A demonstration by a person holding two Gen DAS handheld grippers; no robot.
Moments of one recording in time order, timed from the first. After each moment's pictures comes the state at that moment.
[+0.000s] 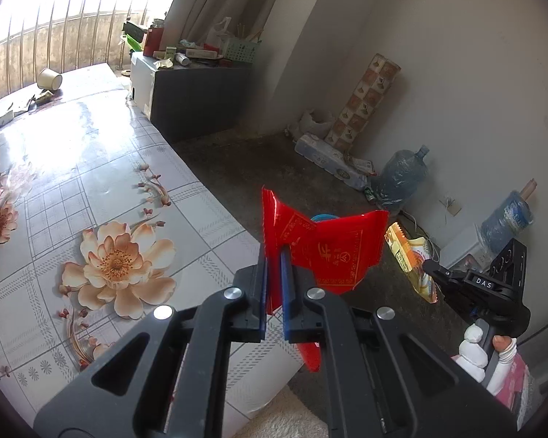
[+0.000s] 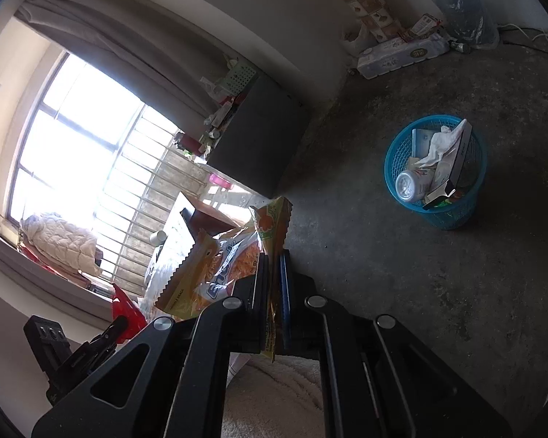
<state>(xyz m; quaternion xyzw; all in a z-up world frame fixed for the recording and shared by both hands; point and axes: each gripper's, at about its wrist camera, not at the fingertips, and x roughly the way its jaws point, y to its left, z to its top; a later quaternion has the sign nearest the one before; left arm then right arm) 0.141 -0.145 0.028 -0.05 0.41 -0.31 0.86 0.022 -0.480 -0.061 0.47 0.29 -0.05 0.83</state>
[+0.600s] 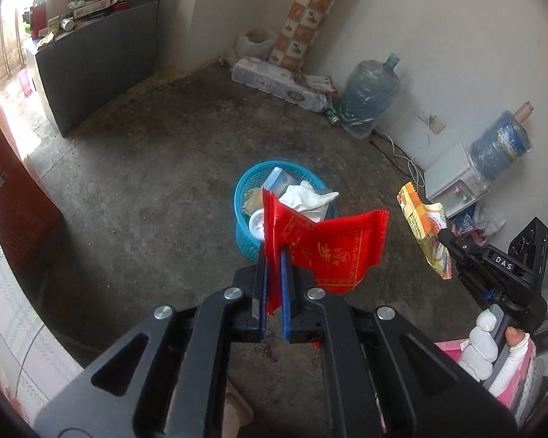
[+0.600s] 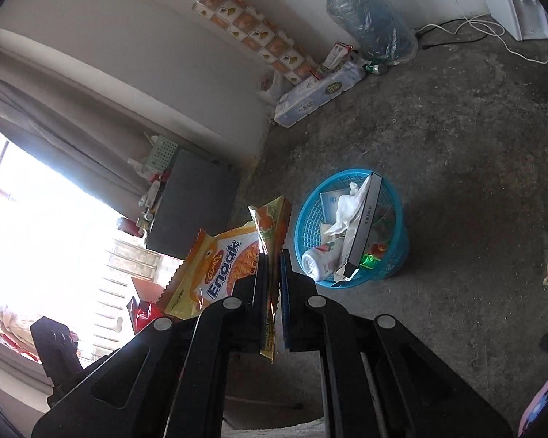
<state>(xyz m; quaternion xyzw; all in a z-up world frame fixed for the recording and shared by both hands) 0.222 -0.388 -0.058 0.06 0.52 -0.39 0.76 0.010 -0.632 -0.118 0.52 0.25 -0.20 0.79</state>
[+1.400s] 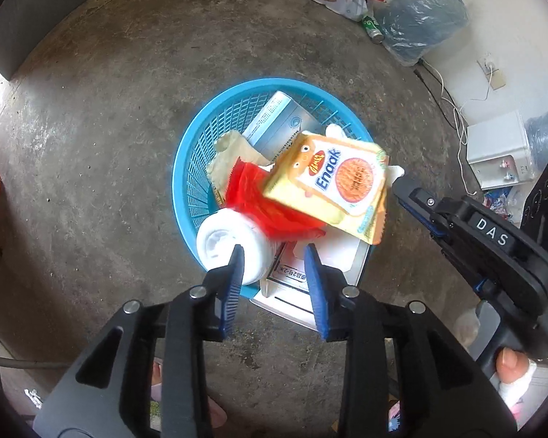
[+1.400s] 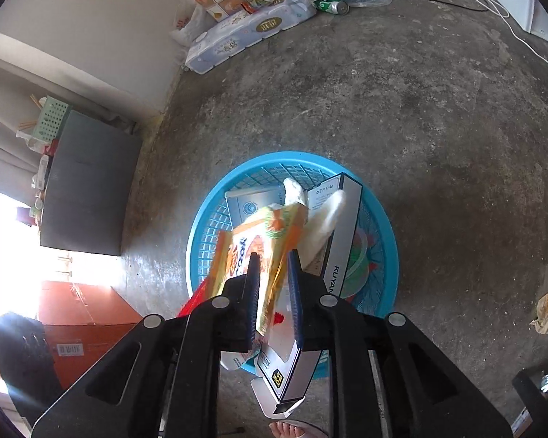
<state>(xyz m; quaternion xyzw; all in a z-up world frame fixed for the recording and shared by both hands) 0.305 -0.571 -0.262 0.10 0.67 -0.33 0.66 0.180 -0.730 -0.286 0.49 0.42 -0.26 0.72</state>
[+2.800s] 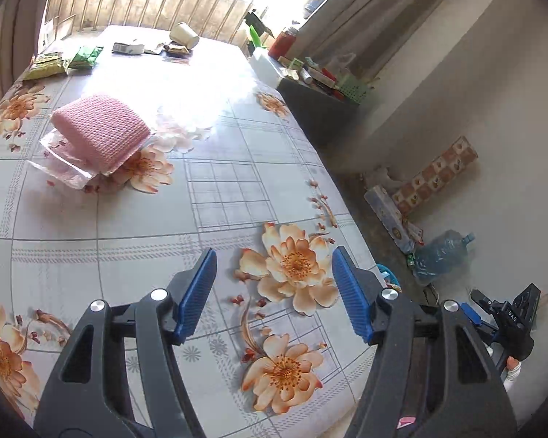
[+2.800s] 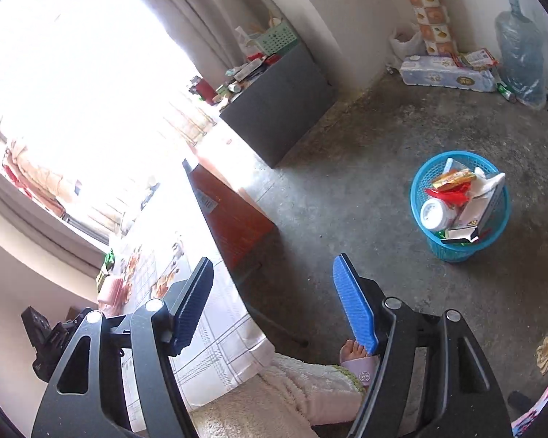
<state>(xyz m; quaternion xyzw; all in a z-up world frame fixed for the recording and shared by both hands) 0.167 0.064 0.011 -0.21 0.41 -0.12 0.88 0.108 -0.424 -0.018 0.33 0.38 0.02 0.86</state>
